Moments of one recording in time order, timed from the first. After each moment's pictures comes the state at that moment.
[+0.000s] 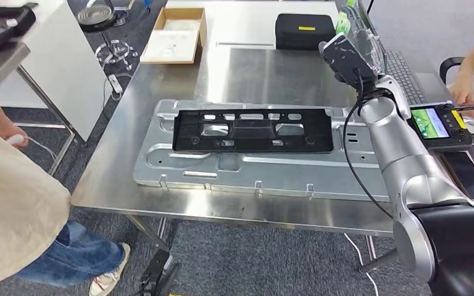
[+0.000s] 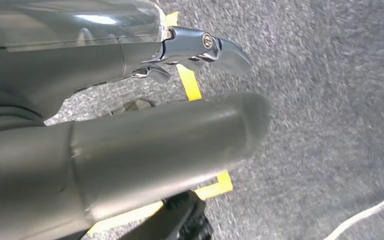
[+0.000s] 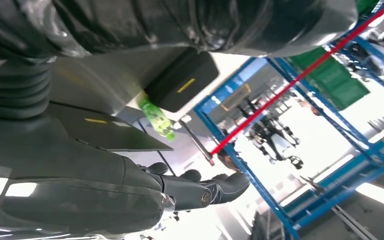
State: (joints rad) left arm -0.28 -0.22 0.55 -0.21 -0.80 -0.10 -0.39; right arm -1.13 -0.10 0.22 -0.67 0.47 -0.20 -0.30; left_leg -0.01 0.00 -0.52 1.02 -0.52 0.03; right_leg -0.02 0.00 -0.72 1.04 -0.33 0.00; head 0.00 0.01
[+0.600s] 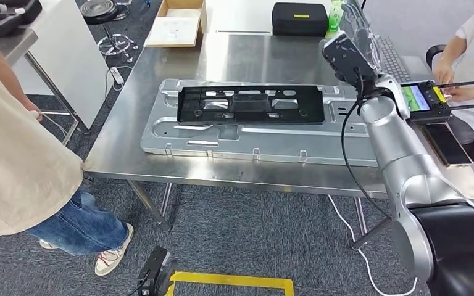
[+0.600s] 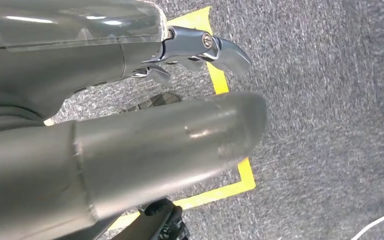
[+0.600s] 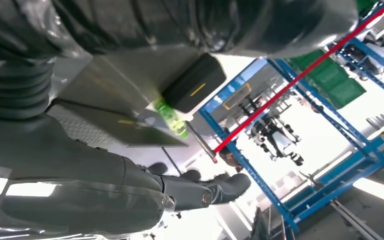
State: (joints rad) left arm -0.28 -0.22 0.55 -0.21 -0.80 -0.09 -0.39; right arm -1.12 -0.11 0.21 -0.69 0.46 -0.20 -0.30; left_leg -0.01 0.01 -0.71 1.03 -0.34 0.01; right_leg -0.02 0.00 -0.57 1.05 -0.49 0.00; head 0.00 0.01
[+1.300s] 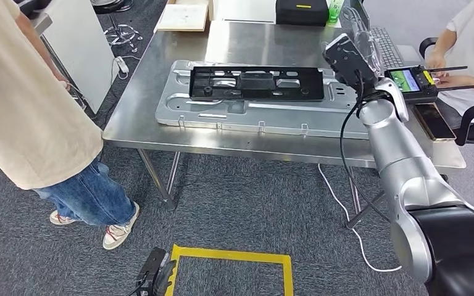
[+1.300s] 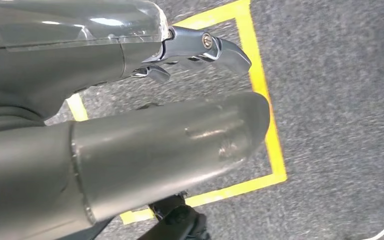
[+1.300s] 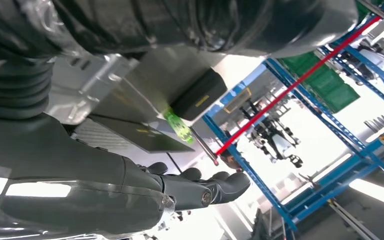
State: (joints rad) left arm -0.28 -0.22 0.55 -0.21 -0.80 -0.09 -0.40; right arm -1.11 -0.11 0.19 -0.69 0.45 -0.21 -0.31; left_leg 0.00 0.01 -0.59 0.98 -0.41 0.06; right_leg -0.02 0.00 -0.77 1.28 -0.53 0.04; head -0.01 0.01
